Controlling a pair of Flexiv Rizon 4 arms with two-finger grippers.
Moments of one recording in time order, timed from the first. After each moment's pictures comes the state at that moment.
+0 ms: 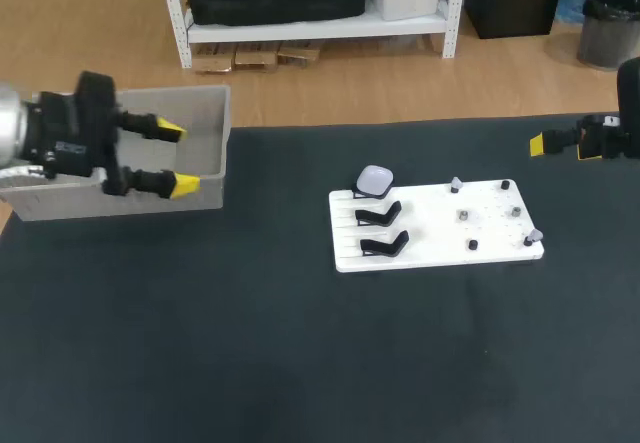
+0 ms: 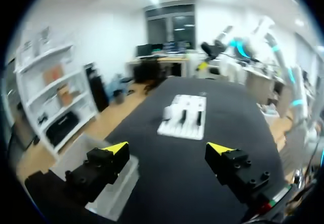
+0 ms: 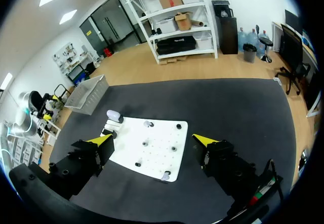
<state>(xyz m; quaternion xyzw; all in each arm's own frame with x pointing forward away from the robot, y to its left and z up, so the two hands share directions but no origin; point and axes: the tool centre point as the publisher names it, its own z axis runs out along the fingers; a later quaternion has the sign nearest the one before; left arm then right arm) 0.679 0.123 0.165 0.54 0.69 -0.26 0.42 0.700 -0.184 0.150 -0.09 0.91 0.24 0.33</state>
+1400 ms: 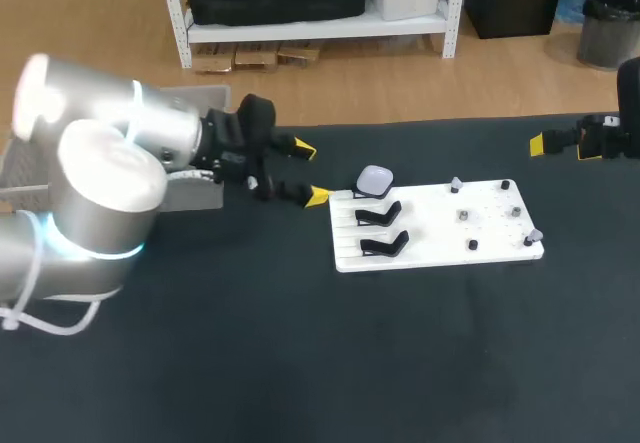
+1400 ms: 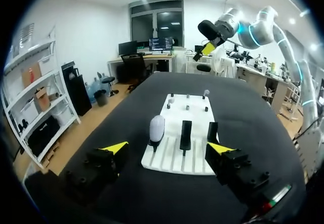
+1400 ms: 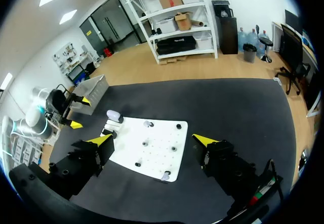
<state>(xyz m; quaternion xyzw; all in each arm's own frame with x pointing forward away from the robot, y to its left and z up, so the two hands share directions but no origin) 0.743 -0.034 0.078 0.54 0.68 -0.29 0.39 0.700 -0.184 0.150 -0.09 0.91 0.24 0.33</state>
